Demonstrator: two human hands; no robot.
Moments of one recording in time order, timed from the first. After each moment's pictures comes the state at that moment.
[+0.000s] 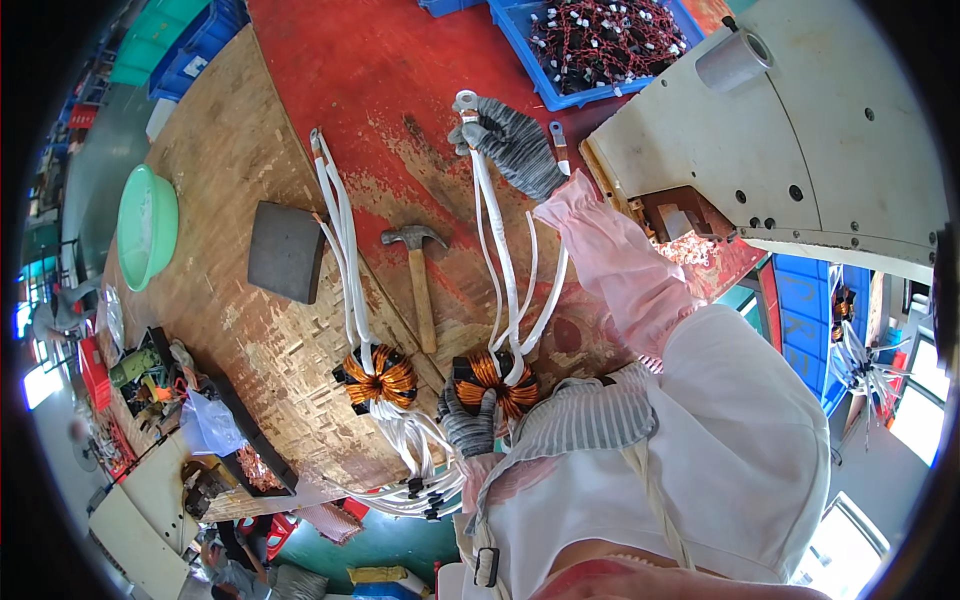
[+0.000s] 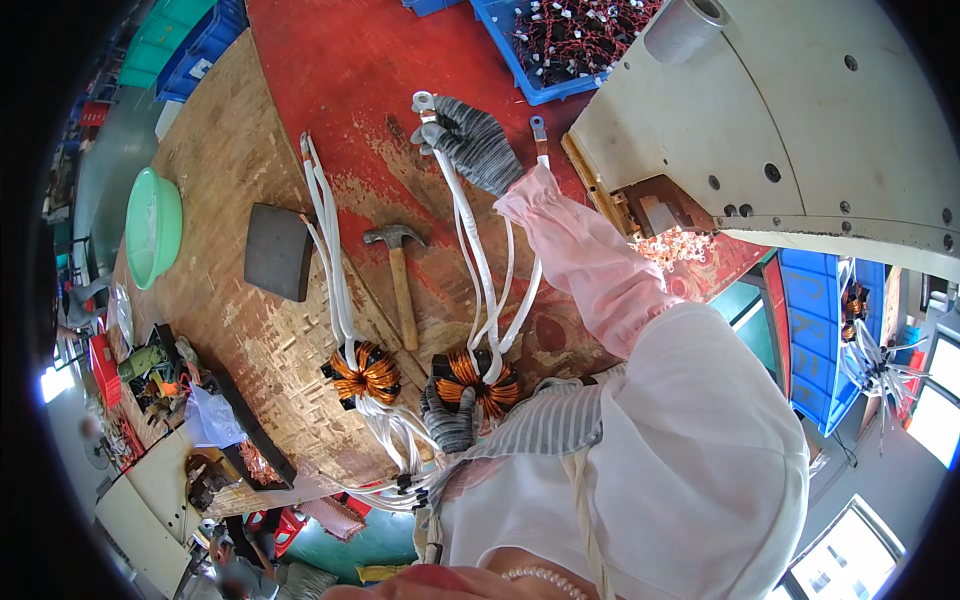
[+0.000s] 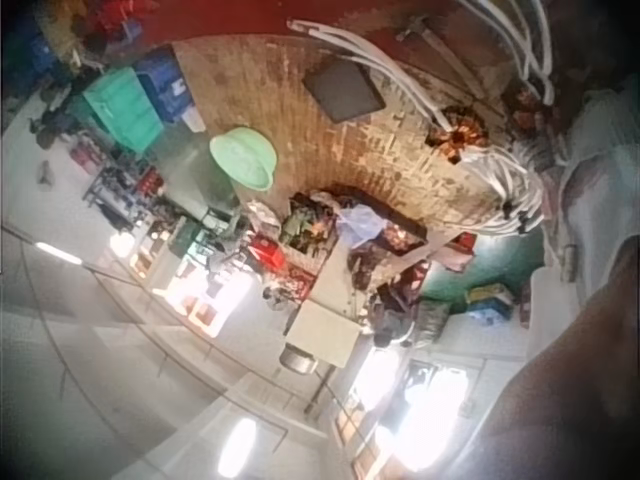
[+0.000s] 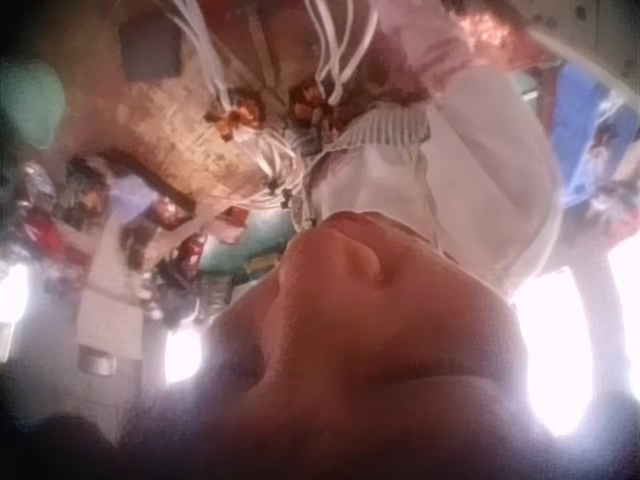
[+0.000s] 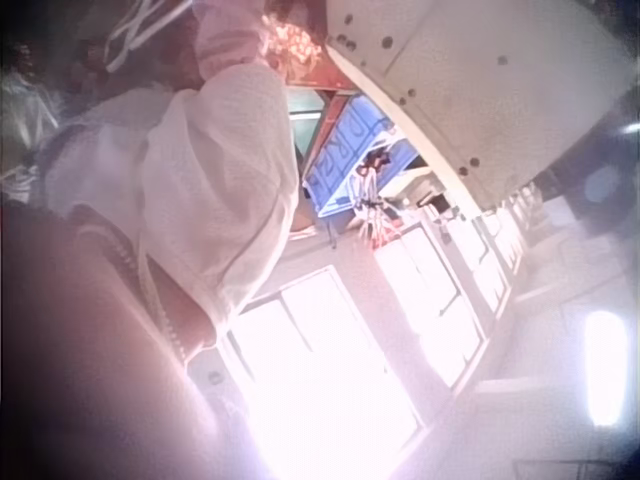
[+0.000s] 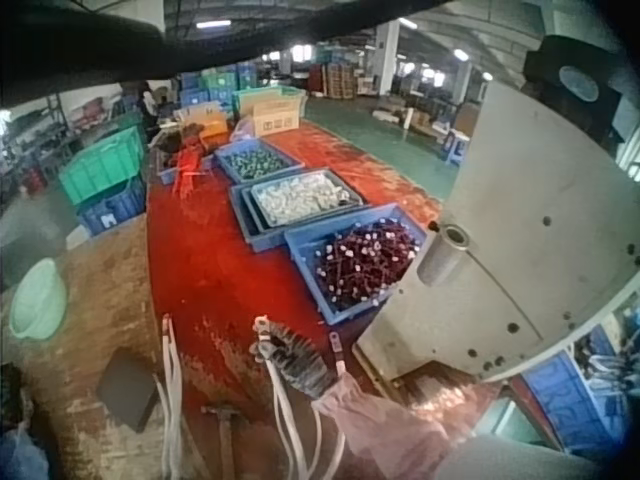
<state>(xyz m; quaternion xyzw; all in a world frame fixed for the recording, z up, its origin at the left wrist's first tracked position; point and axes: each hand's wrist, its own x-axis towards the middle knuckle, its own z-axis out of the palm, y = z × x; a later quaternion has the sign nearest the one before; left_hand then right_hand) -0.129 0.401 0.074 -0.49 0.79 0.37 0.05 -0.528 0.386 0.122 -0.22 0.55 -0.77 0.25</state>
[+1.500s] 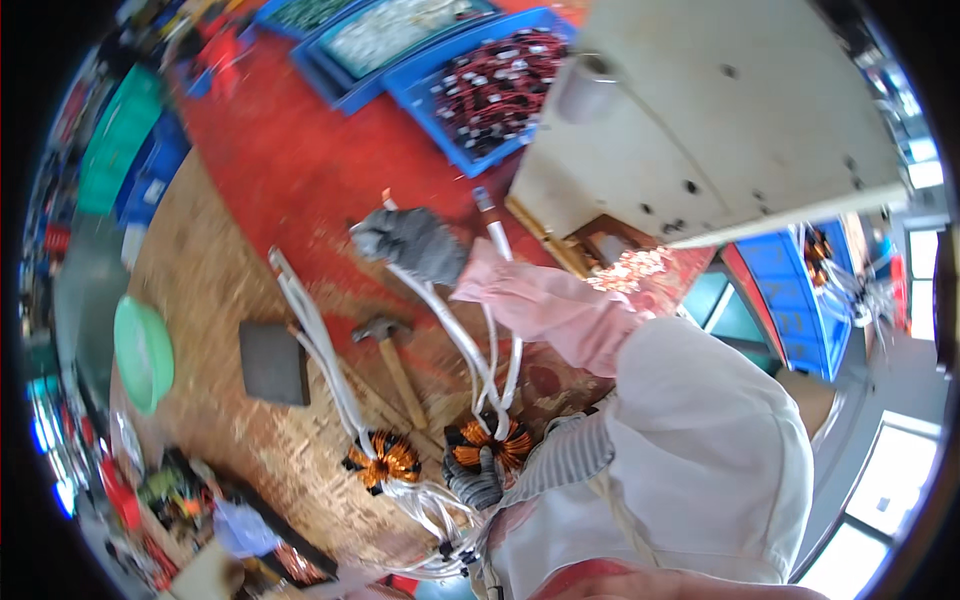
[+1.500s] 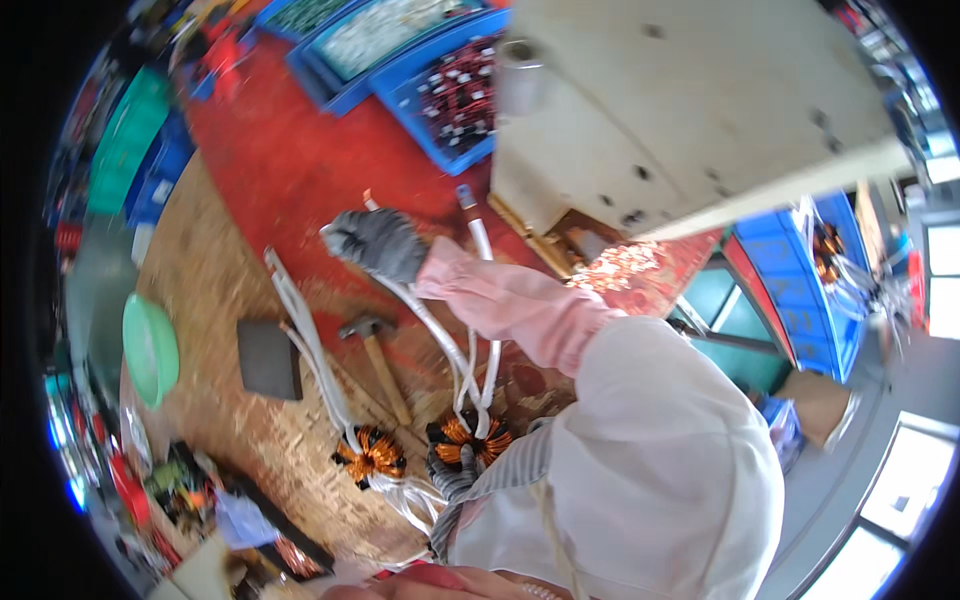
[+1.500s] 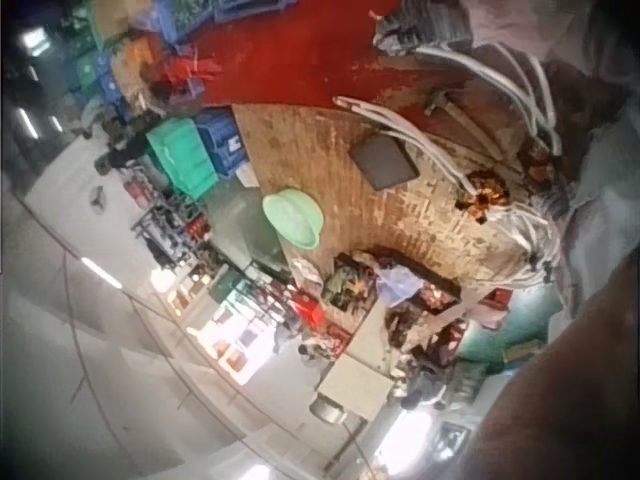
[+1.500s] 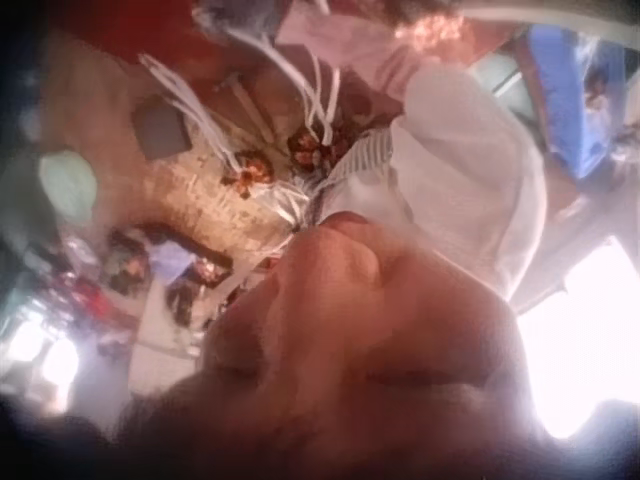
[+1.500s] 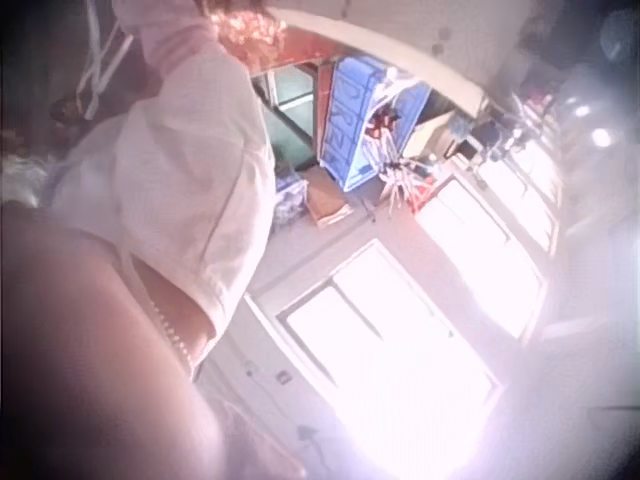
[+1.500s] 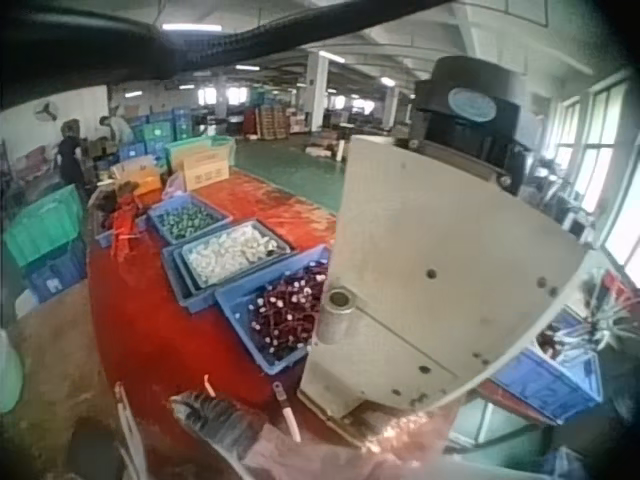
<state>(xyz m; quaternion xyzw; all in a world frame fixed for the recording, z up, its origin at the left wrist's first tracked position) -0.117 0.396 0.077 -0.42 0.85 0.30 0.04 -0.511 0.355 0.134 -0.36 0.64 -0.67 0.11</state>
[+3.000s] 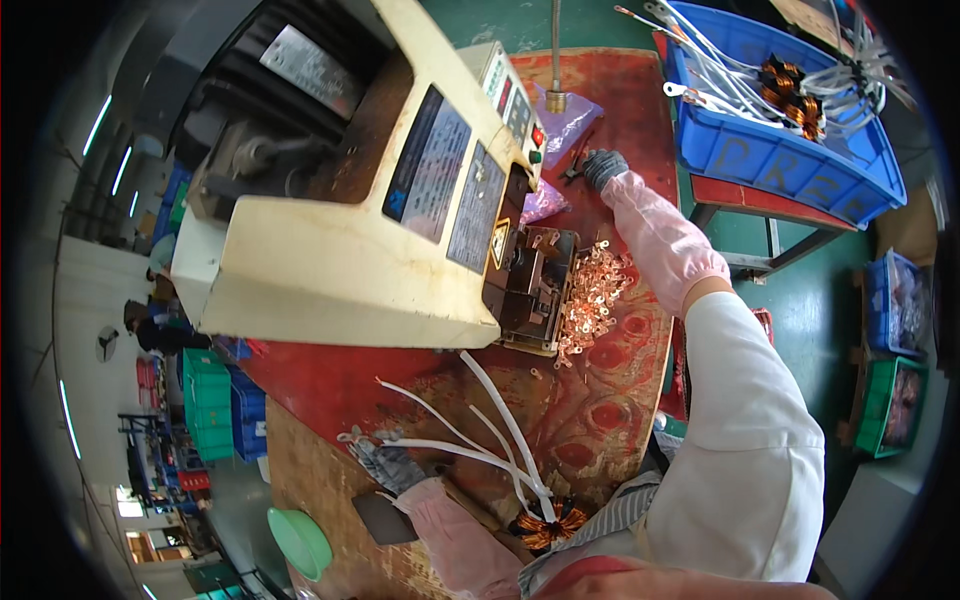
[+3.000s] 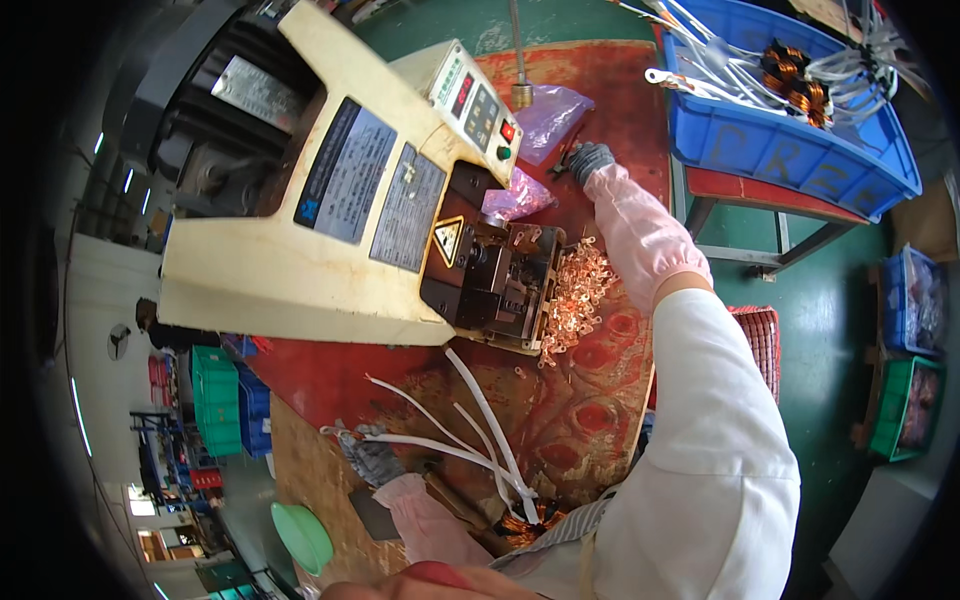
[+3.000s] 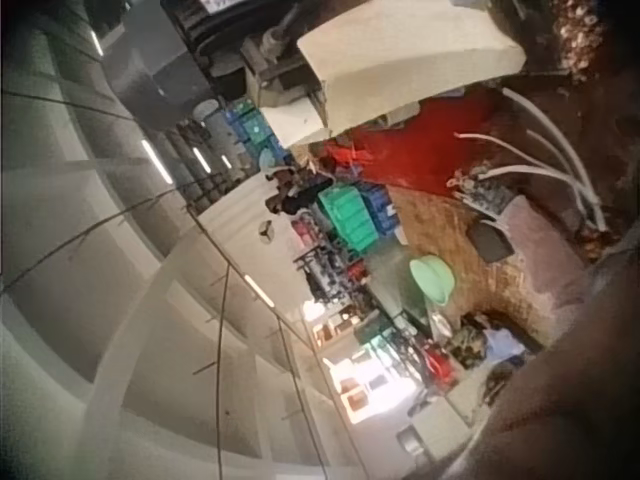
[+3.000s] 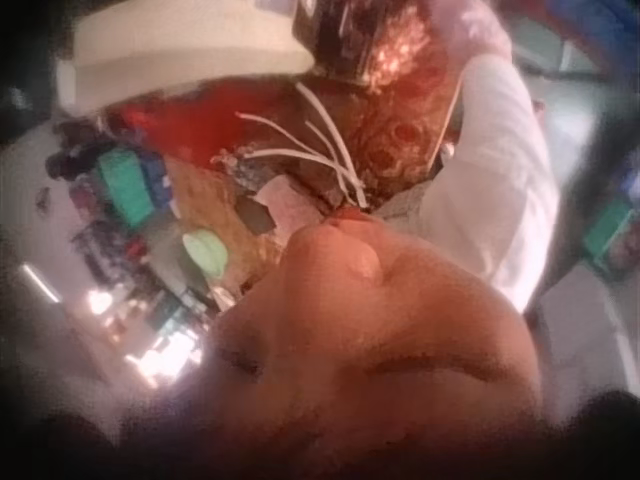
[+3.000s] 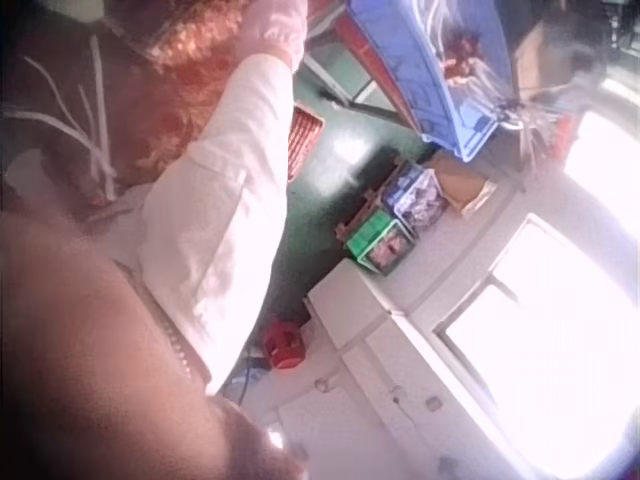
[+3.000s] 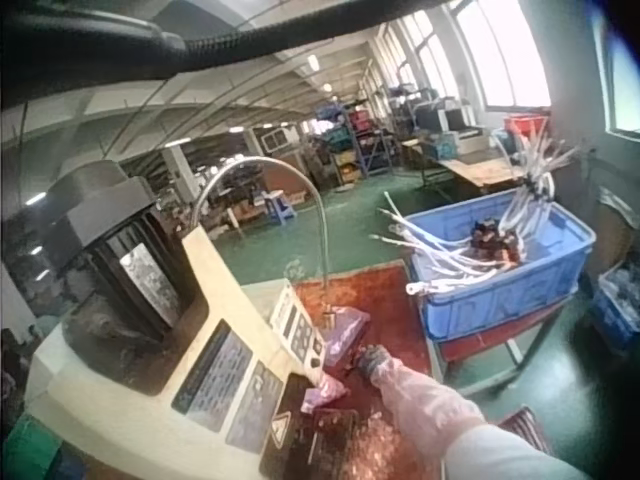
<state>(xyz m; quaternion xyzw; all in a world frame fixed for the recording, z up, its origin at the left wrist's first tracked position) -0.450 0.301 0.115 -0.09 0.53 0.83 -0.17 -0.638 0.881 0.041 0.10 0.99 0.07 0.08</state>
